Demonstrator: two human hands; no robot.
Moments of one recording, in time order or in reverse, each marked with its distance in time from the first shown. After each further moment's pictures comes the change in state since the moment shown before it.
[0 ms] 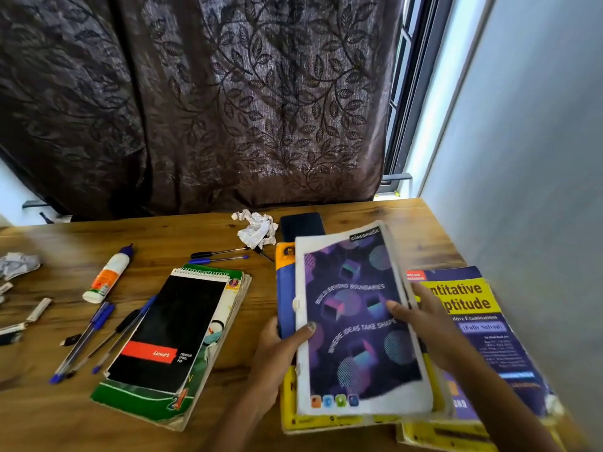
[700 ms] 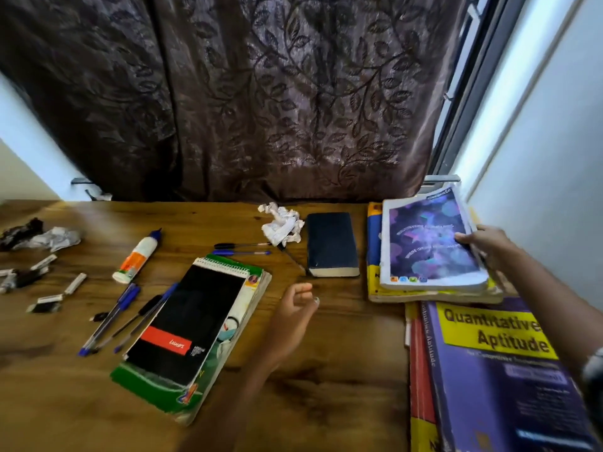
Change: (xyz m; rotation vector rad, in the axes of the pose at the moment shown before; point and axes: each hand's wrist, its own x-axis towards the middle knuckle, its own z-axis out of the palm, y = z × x) left_hand 0.059 0.022 0.000 0.338 0.016 0.140; right_hand 0.212 -0.040 -0.078 -0.161 0.192 0.170
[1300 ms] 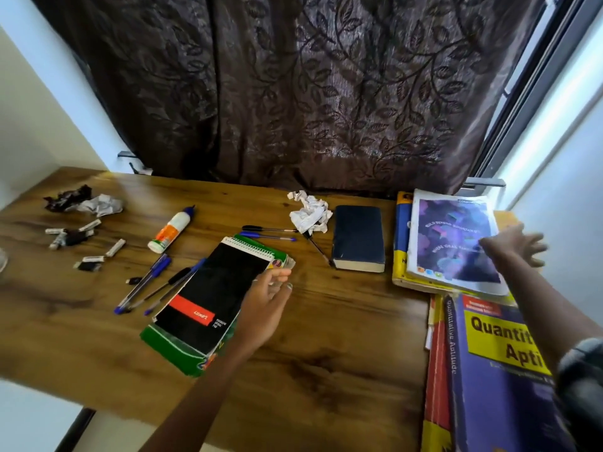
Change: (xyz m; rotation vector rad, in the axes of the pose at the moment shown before) left_hand -0.008 -0.027 -0.058 0.128 0.262 0.120; right_hand 0.020 0.002 0.047 -0.561 0.432 -0.008
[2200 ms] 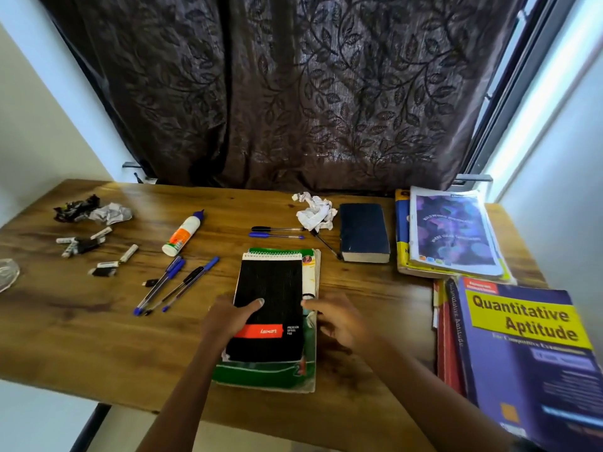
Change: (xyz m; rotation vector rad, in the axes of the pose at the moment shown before) left_hand 0.001 -0.067 -0.072 0.278 0.025 -0.499; right_hand -0.305 -0.017 0.081 0.515 -1.115 0.094
